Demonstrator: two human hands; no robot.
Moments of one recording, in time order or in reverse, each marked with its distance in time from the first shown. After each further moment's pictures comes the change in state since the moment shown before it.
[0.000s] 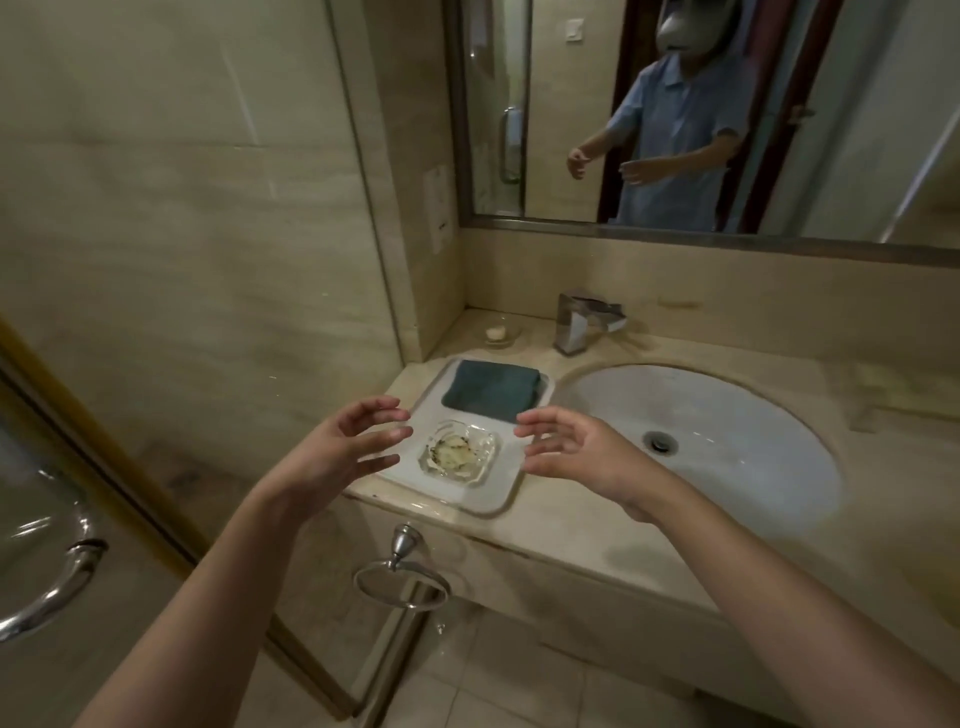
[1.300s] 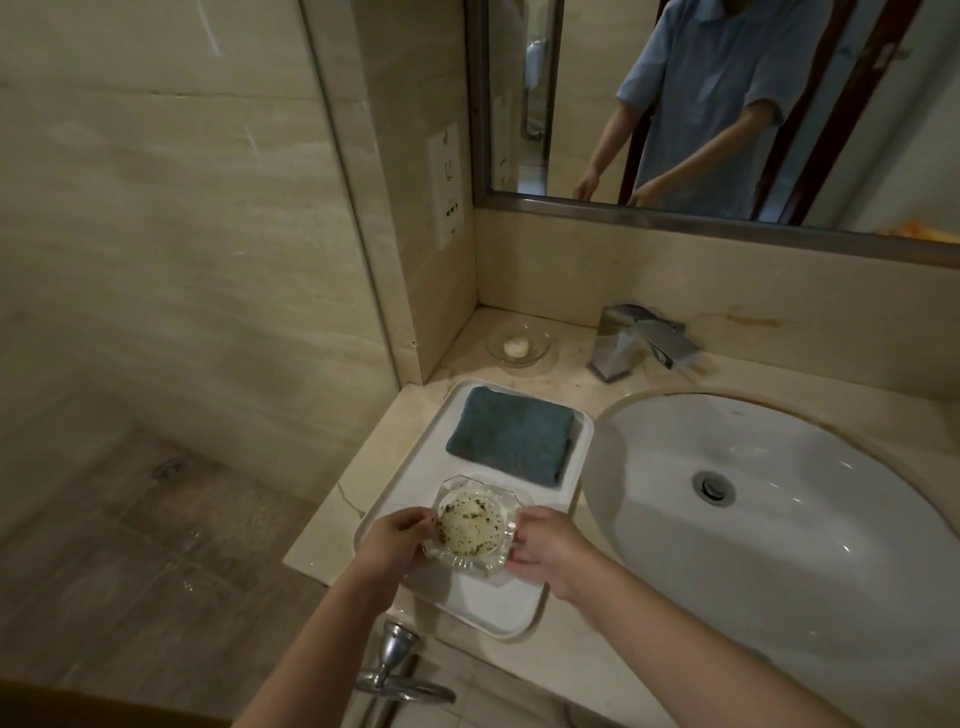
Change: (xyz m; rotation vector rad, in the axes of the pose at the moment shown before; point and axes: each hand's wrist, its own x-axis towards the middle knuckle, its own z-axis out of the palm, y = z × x) left_hand 0.152 -0.109 0.002 0.164 0.276 -0.359; right_hand 0.187 0.123 0.035 0.333 0.234 0.763
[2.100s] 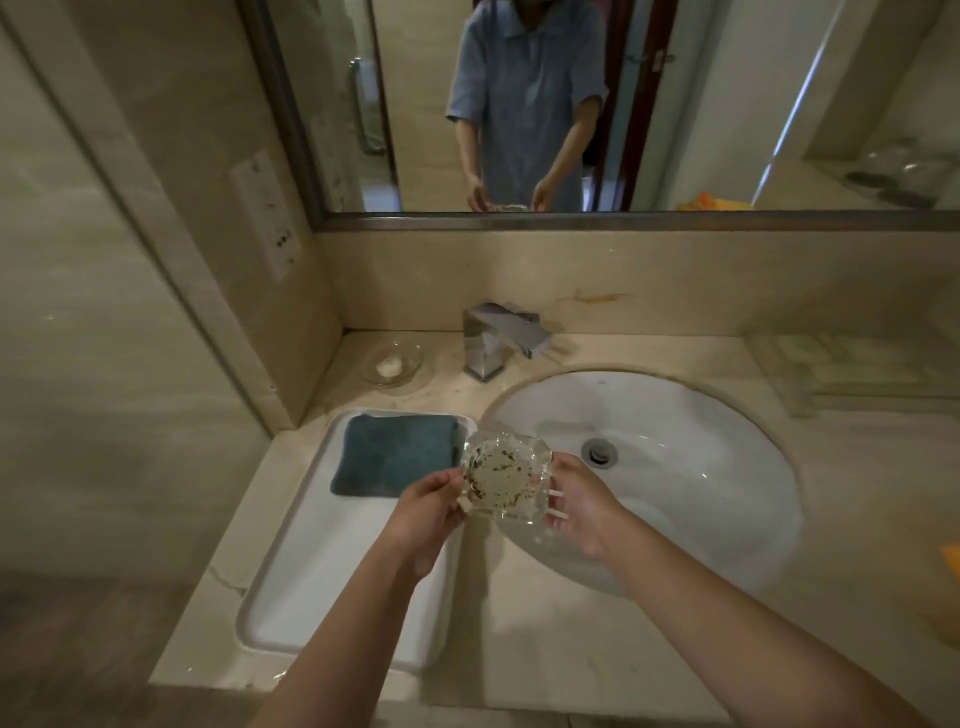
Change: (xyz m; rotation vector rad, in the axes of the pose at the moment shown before) left_hand 0.002 0.058 0.127 -0.215 -0.475 0.043; right_hand -0.031 -0.018 -0.124 0.389 0.266 -0.178
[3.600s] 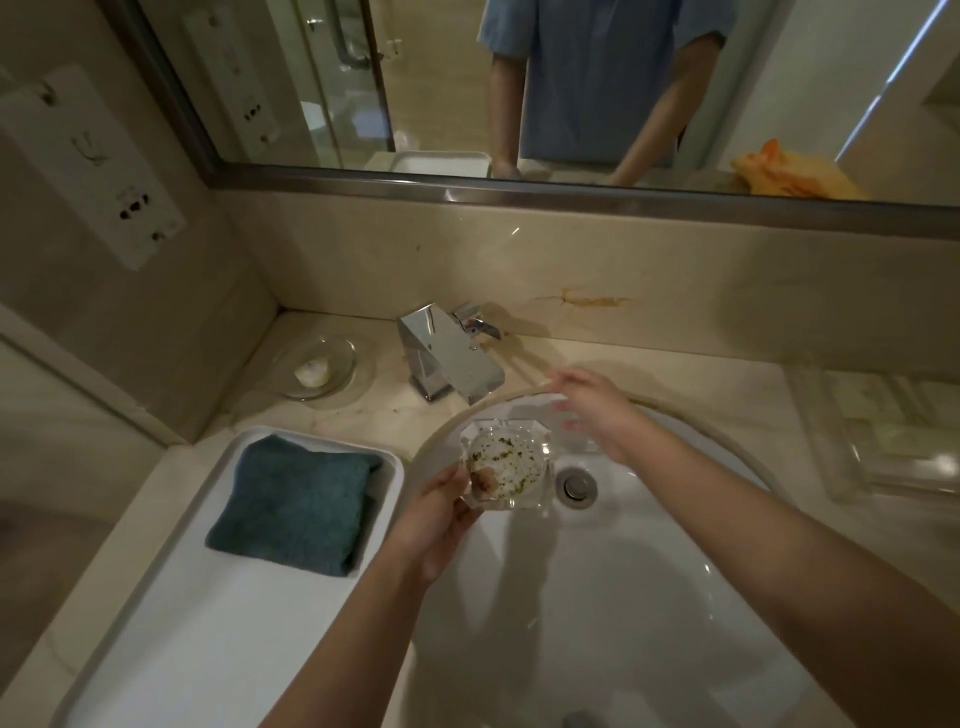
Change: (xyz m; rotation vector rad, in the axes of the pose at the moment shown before) left_hand 0.131 -0.009 0.094 -0.194 0.053 -0.142; right_hand 0.168 -0.139 -0.076 -0.436 -0.139 -0.209
